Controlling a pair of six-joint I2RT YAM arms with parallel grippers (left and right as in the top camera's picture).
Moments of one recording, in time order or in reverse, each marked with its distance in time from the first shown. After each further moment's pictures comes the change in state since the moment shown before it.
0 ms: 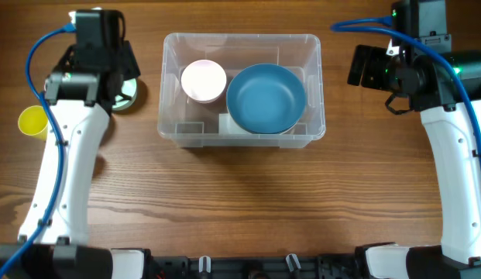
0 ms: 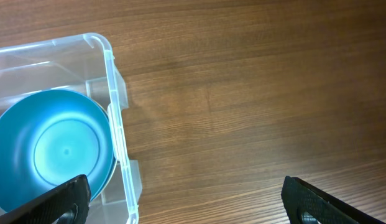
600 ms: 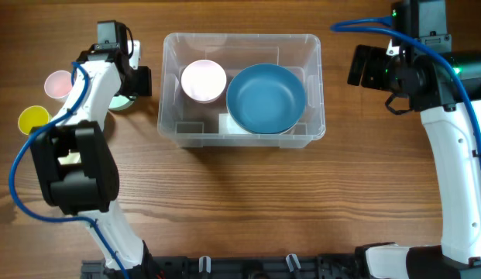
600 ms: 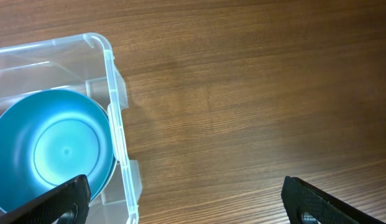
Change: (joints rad) left arm 0.112 0.499 0.000 0.121 0.300 0.318; right arm 0.000 0.000 0.000 0.000 0.000 0.000
